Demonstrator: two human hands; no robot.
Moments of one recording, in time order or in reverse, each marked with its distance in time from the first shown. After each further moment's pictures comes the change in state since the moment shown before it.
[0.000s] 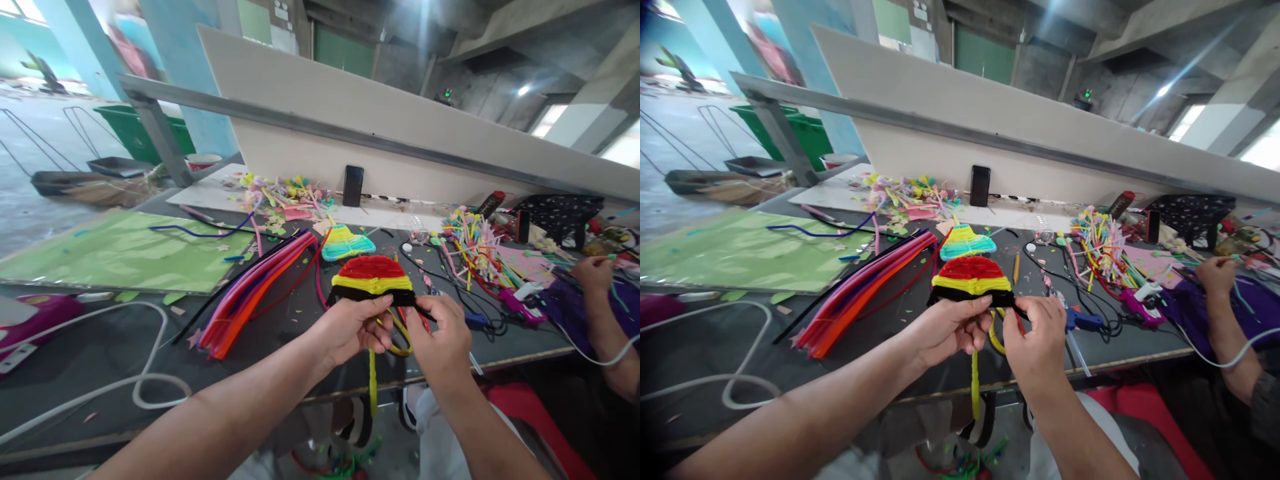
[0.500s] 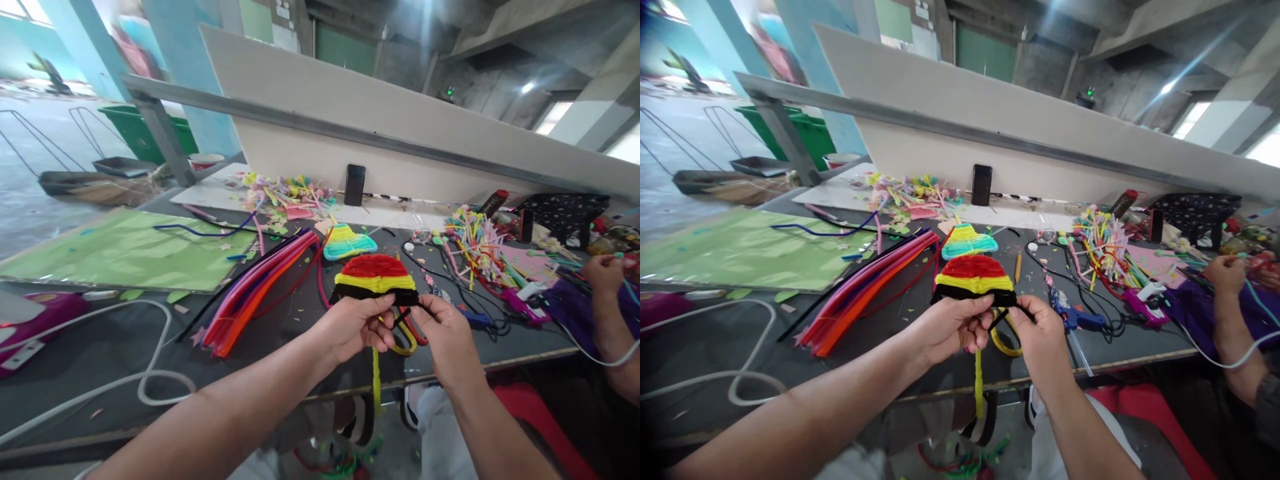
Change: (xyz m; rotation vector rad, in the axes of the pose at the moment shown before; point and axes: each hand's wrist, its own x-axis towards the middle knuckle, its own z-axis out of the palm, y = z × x) left_hand 0.002 0.001 0.001 0.001 0.005 -0.016; right_hand 0.005 0.002 -0.005 0.748 -0.389 0.699
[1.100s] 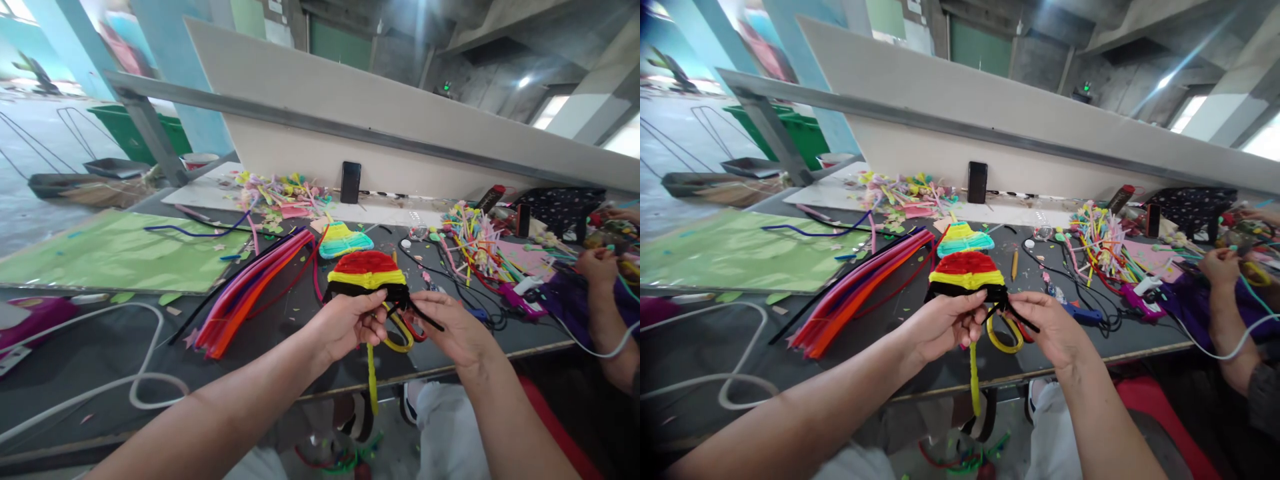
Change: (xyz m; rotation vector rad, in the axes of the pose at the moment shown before) left_hand 0.001 0.001 -0.001 -0.034 0.048 0.021; right_hand 0.025 0.009 -0.029 0.492 -0.292 0.297
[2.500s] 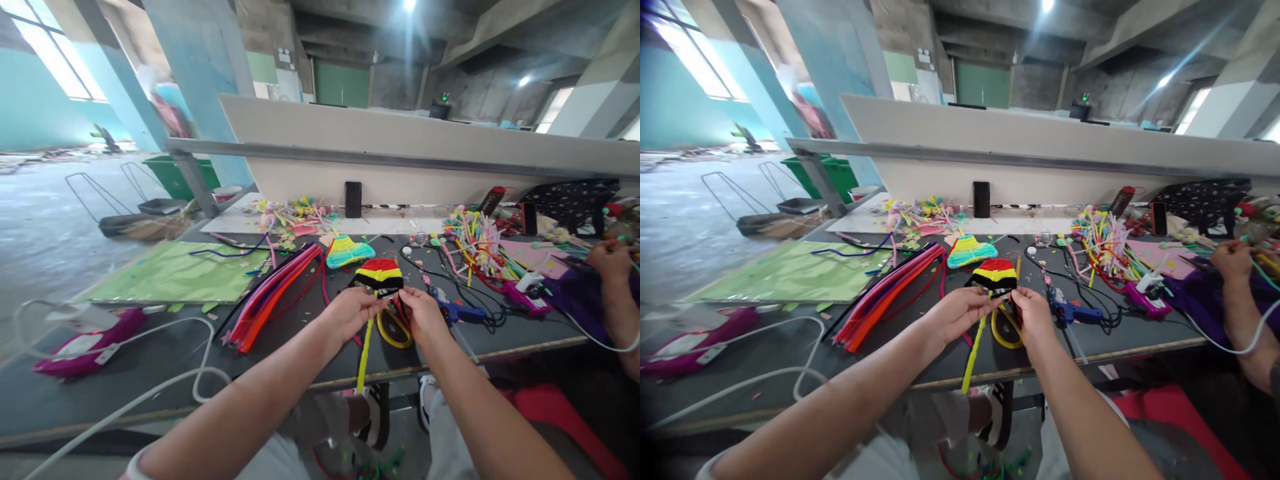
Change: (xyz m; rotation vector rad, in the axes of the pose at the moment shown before) left_hand 0.027 -0.008 0.003 -0.023 0.180 0.232; right_hand 0.036 0.038 0.005 0.255 0.266 -0.087
